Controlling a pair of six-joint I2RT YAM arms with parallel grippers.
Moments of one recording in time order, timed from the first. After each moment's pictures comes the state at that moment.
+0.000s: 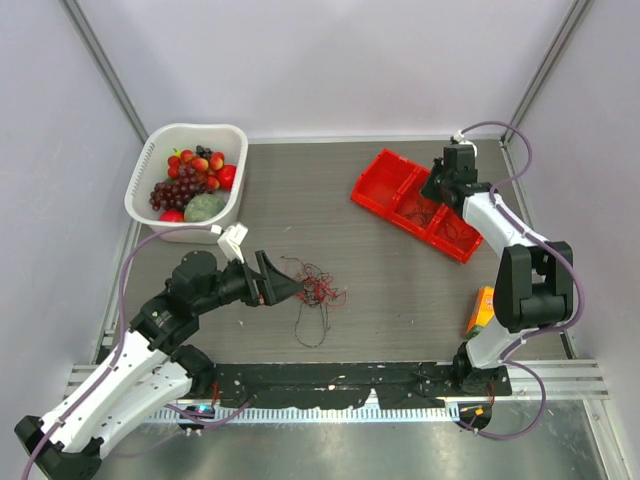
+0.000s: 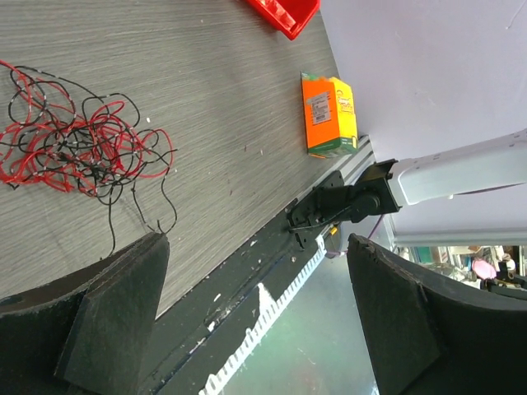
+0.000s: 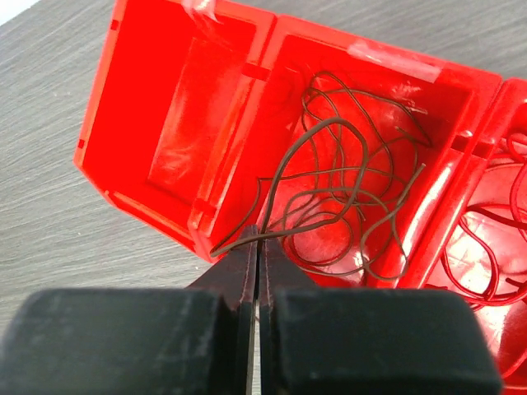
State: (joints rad) left arm -0.65 0.61 0.64 -0.37 0.32 -0.81; right arm 0.10 1.63 1.20 -0.22 0.04 0.46
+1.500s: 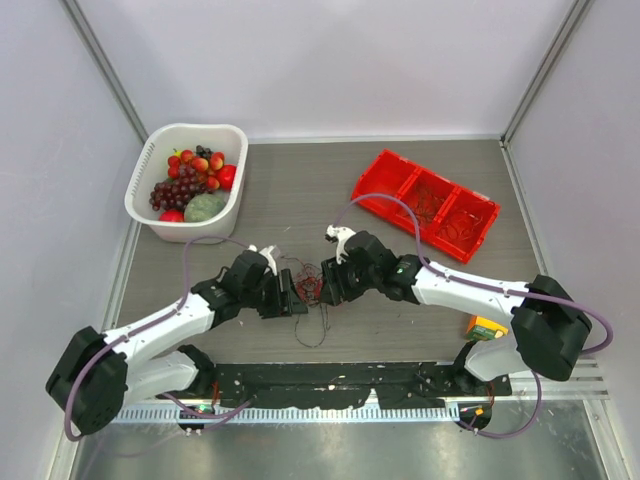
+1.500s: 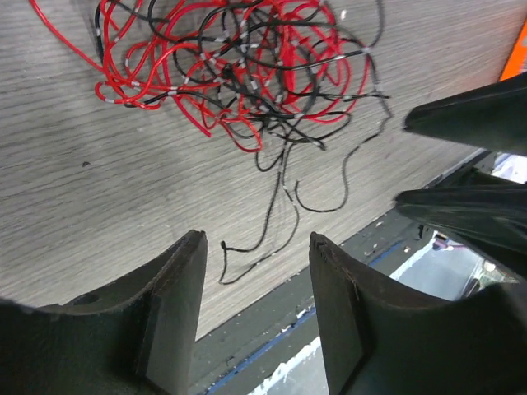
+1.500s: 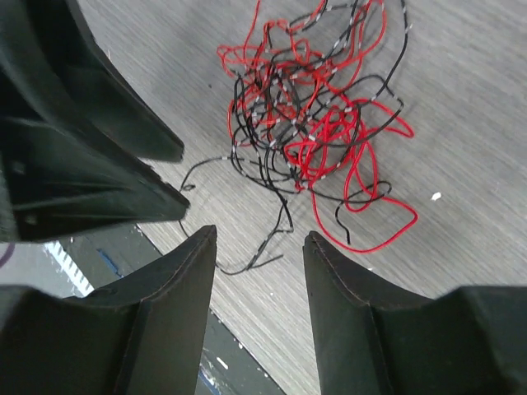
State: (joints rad) left arm -0.67 1.06 0.50 -0.26 0.28 -0.82; right arm 0.88 1.39 0.82 -0.20 -0.20 0.45
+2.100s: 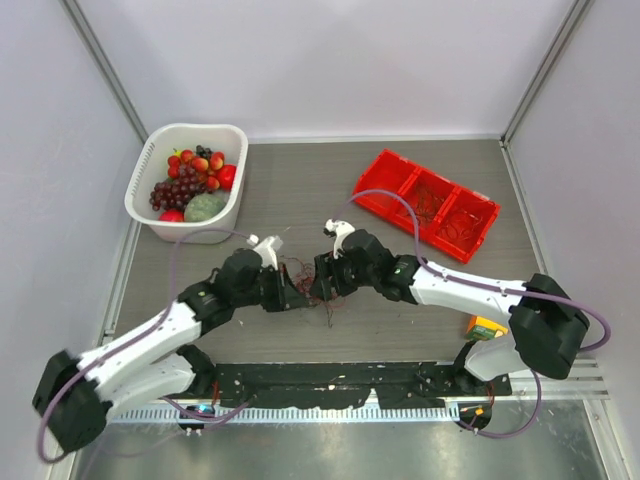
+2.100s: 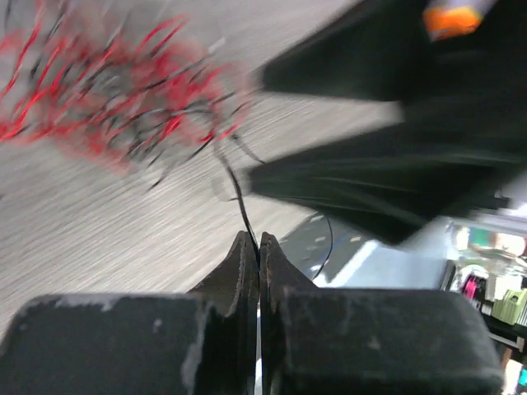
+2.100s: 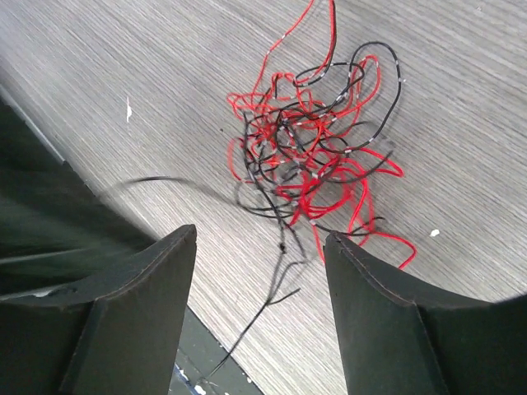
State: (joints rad) left arm -0.74 1.04 0.50 -0.20 0.28 -0.82; right arm 0.90 1.39 0.82 -0.10 -0.15 0.49
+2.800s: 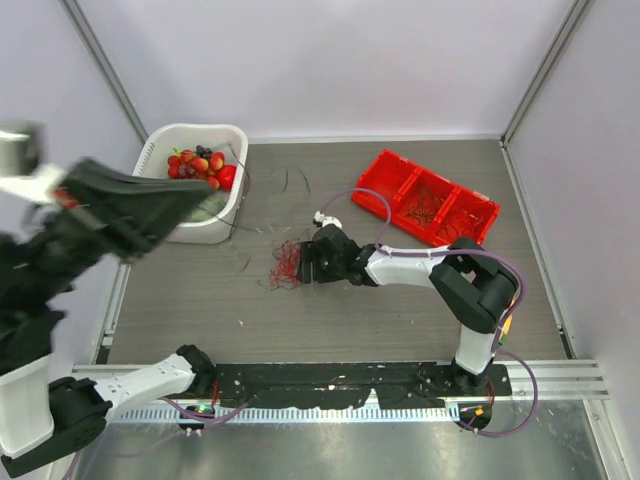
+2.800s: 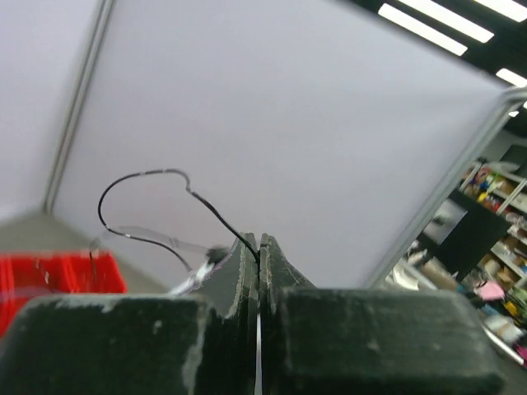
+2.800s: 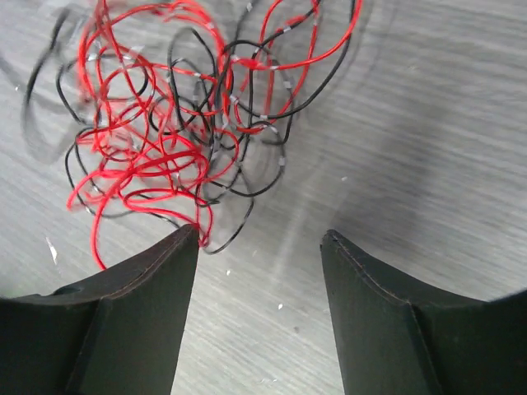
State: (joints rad) left arm -0.74 0.90 1.80 -0.52 0.32 -0.69; right arm 0.88 1.81 1.01 0.01 0.01 0.68
